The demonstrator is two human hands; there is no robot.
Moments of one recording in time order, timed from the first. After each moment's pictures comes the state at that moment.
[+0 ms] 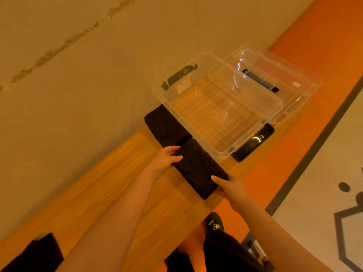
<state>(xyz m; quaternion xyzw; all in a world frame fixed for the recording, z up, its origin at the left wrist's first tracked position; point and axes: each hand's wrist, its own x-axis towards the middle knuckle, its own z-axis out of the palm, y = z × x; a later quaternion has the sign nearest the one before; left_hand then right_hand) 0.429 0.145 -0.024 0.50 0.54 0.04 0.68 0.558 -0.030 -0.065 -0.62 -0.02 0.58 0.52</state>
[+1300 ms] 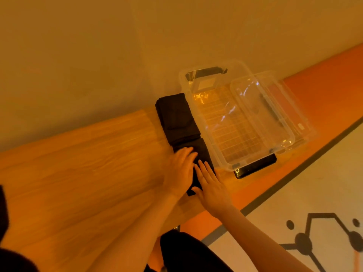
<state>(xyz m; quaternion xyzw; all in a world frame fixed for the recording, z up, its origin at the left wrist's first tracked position) 0.438 0.074 -0.086 0.83 0.46 0.25 0.19 0.552 -0.004 -0.067 -0.70 -0.69 0.17 -0.08</state>
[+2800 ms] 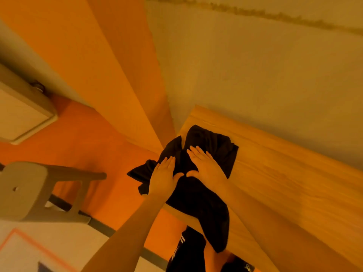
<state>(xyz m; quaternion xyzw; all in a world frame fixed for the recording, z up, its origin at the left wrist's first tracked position) -0.105 -0.062 -0.069 0.47 0.85 0.10 0.21 0.003 0.062 -0.044 -0.25 -0.93 0.23 -0.15</state>
